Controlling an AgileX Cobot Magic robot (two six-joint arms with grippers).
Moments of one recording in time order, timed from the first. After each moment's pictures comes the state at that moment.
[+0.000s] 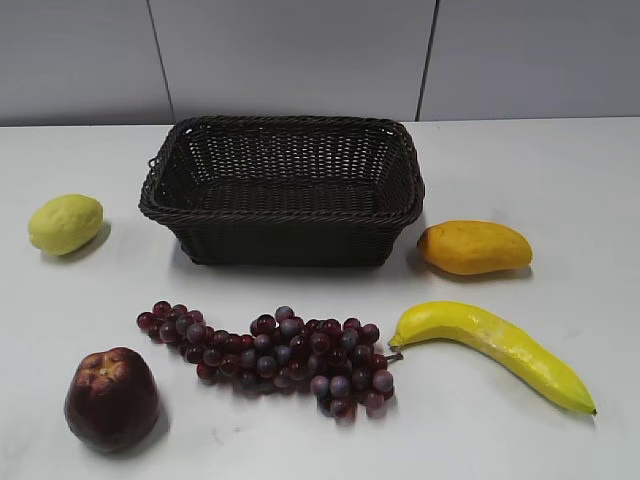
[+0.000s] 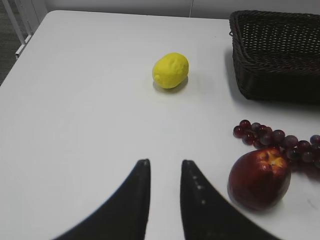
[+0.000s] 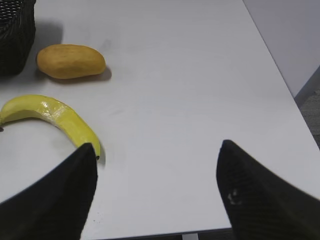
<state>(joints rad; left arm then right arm) 0.00 0.00 -0.50 -0.08 1.09 0.05 0.04 -0.01 -0.50 0.00 1.05 0.04</state>
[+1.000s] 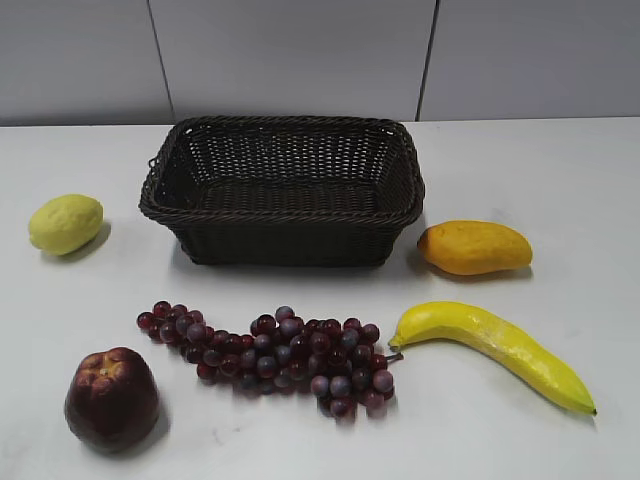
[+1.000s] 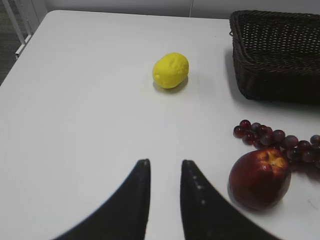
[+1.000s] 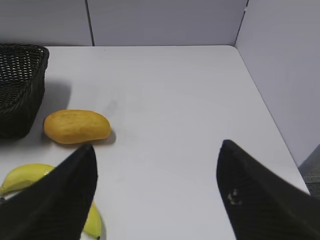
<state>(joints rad) 0.00 0.00 -0.50 -0.08 1.09 0.05 0.04 0.39 -0.55 0.00 0.65 0.04</state>
